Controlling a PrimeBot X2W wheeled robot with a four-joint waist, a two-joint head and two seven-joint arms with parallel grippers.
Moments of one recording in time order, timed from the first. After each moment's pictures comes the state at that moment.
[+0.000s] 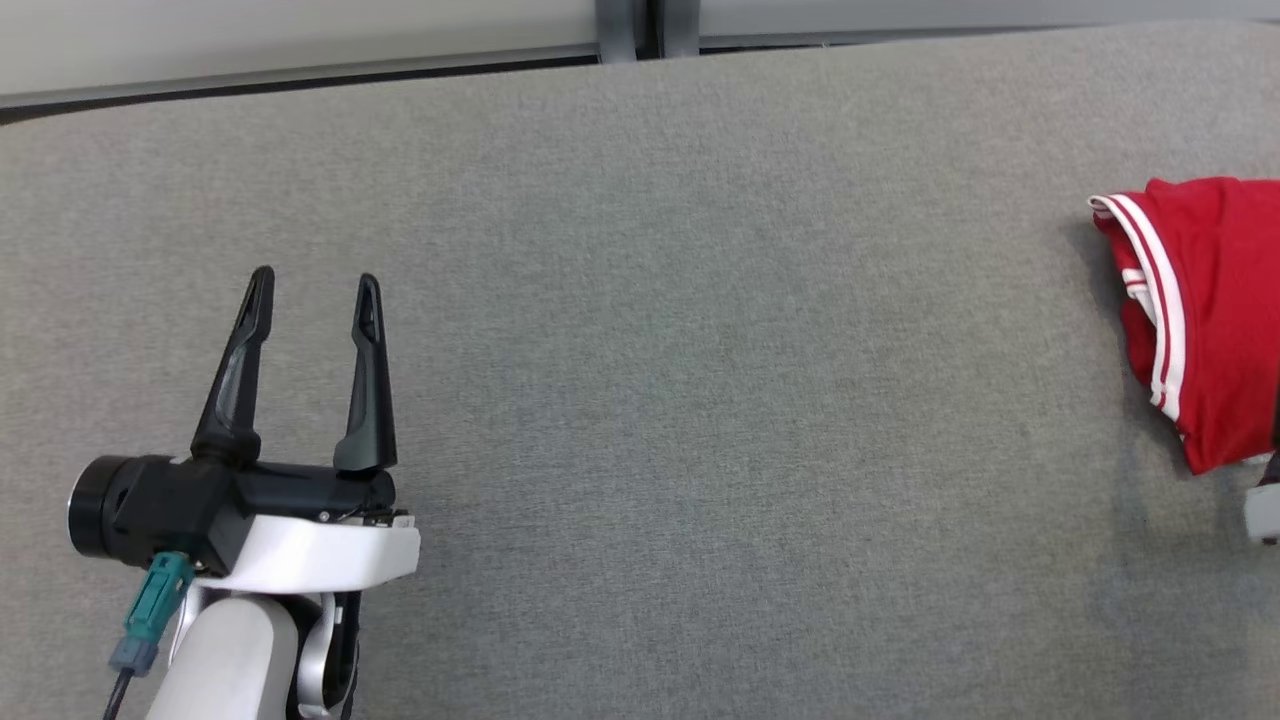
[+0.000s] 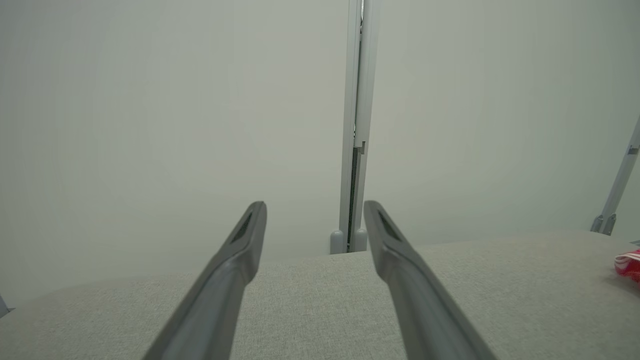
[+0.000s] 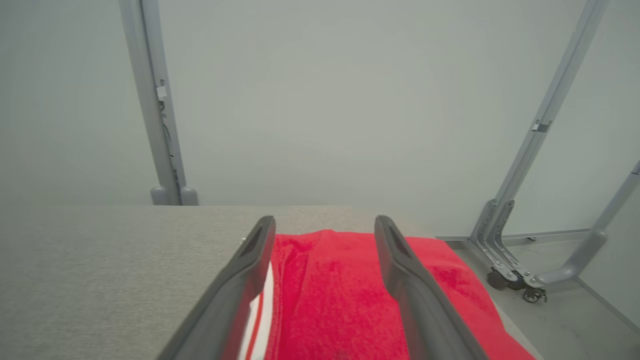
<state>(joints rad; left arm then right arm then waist) -0.22 0.18 -0.20 -0.06 -0.25 0.11 -0.26 -0.27 -0.35 -0.15 0.28 0.25 0.13 -0.19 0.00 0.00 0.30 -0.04</state>
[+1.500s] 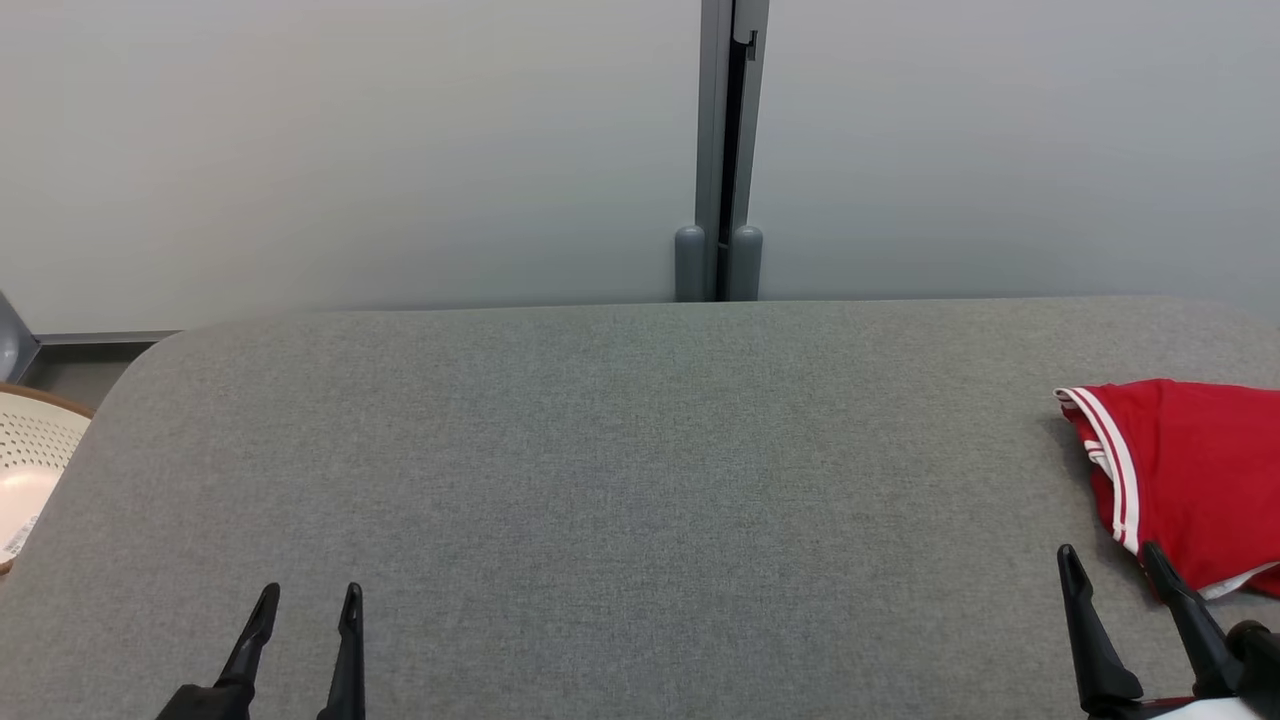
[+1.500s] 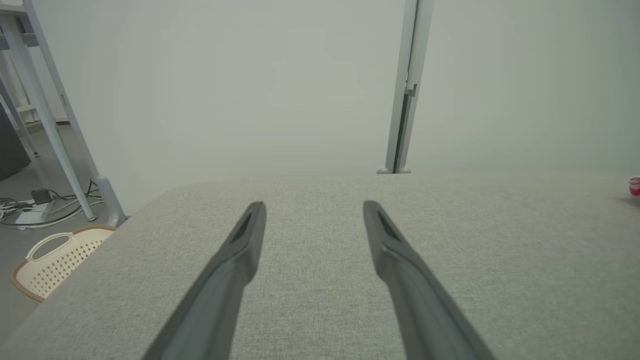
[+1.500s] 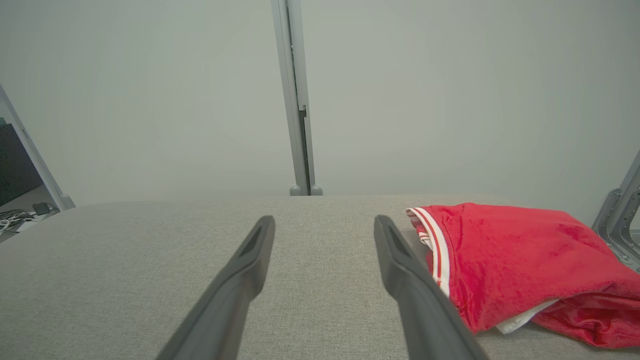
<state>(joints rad) 0.16 0.17 -0.10 0.11 -0.24 0.03 -0.24 0.22 -0.11 -0.03 -0.14 0.22 0.13 0.04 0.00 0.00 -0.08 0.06</state>
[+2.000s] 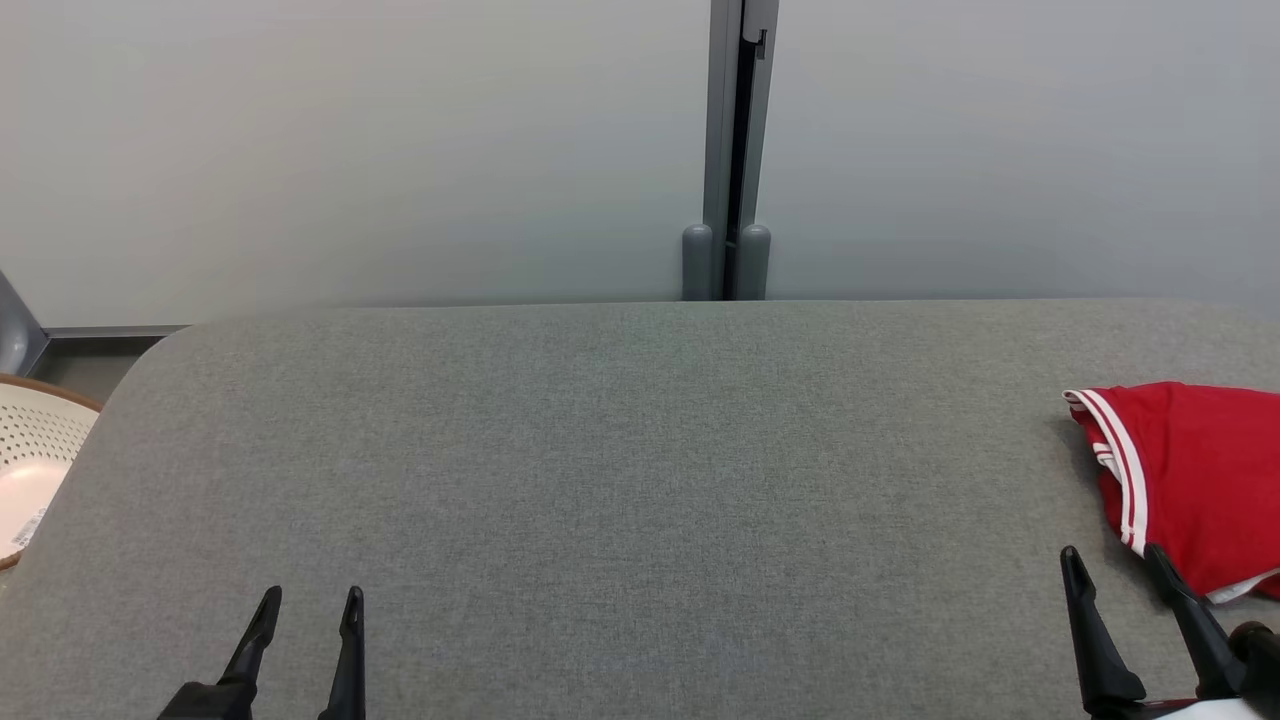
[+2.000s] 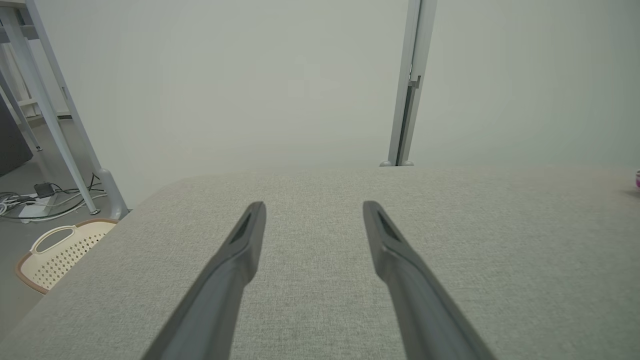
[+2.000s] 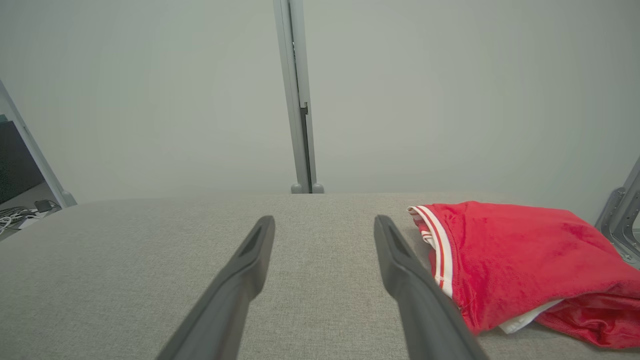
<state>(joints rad) 0.16 0.18 -0.11 0.14 -0.25 0.04 -0.23 0.22 -0.11 -0.03 -0.14 0.22 0.13 0.05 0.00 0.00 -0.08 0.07</state>
